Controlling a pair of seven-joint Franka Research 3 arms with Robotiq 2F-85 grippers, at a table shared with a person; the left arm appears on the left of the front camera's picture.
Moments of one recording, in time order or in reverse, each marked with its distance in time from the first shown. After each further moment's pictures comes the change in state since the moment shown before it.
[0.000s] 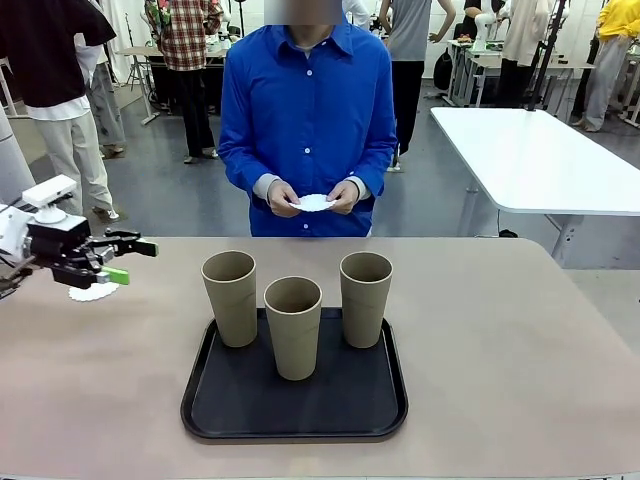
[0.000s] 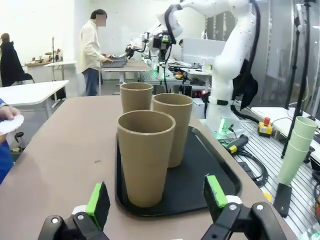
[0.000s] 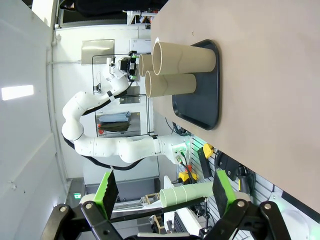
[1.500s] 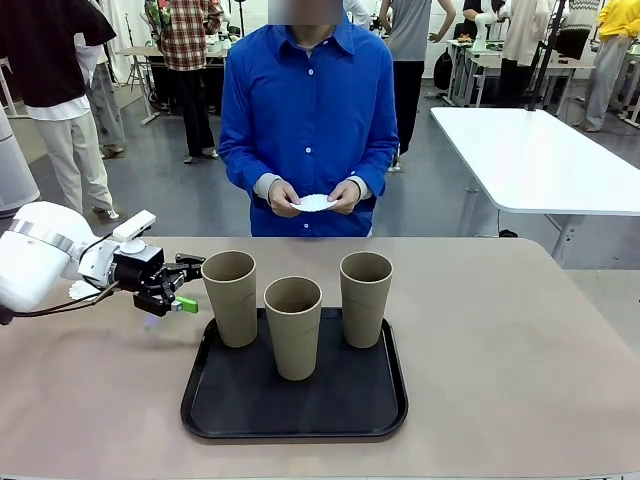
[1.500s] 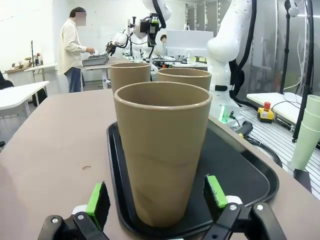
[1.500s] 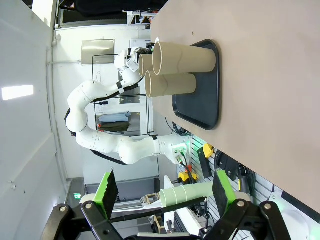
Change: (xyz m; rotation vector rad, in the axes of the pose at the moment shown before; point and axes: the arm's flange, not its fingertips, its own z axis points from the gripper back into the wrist) left arm -0.048 0.046 -0.095 -0.115 0.011 -0.064; right arm 0.000 0.000 0.000 0.000 0.000 0.000
